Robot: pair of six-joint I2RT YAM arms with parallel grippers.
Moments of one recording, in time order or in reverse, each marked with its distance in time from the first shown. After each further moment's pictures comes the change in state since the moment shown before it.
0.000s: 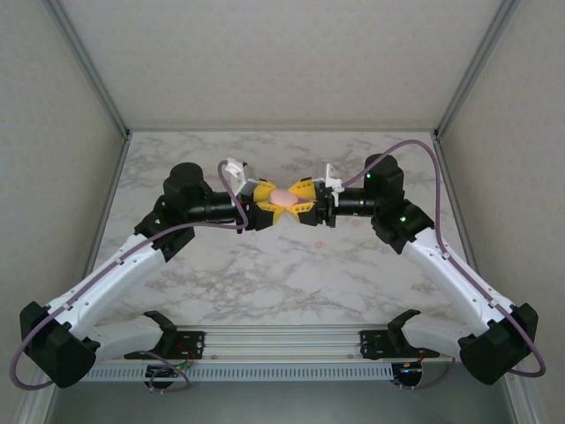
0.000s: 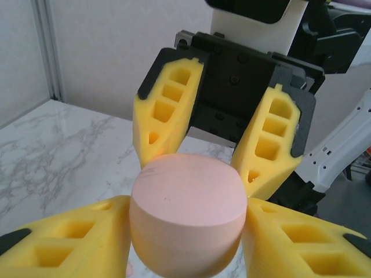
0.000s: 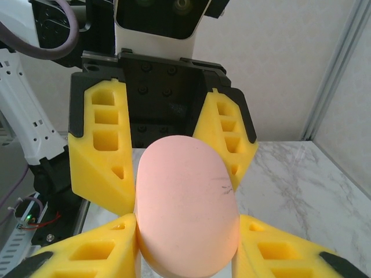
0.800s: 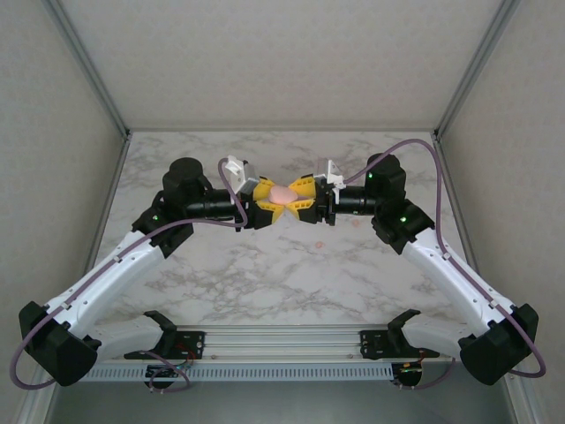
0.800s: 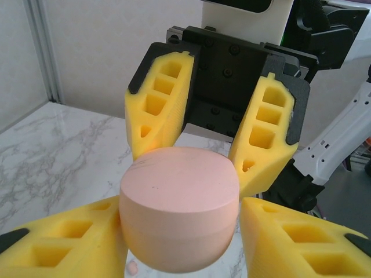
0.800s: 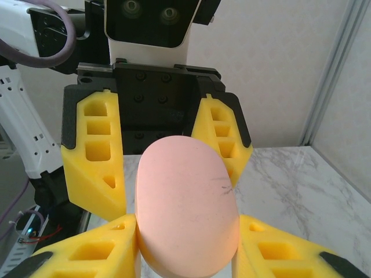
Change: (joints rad) left arm 0.005 0.013 0.051 -0.072 0.026 0.058; right arm 0.000 -0.003 0.000 0.050 0.004 0.068
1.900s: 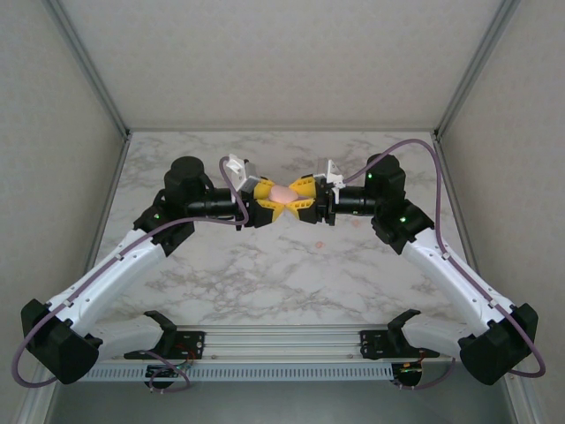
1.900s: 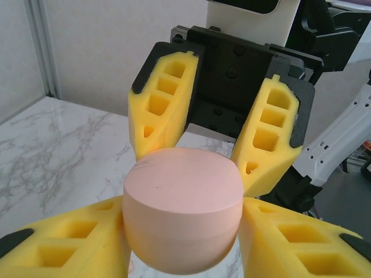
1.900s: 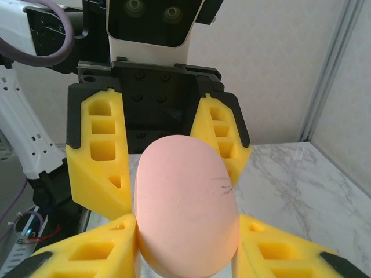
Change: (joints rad) left arm 0.005 0.015 0.005 0.000 0.009 -0.020; right arm -0.002 0.002 -0.006 -0.002 0.013 0.007
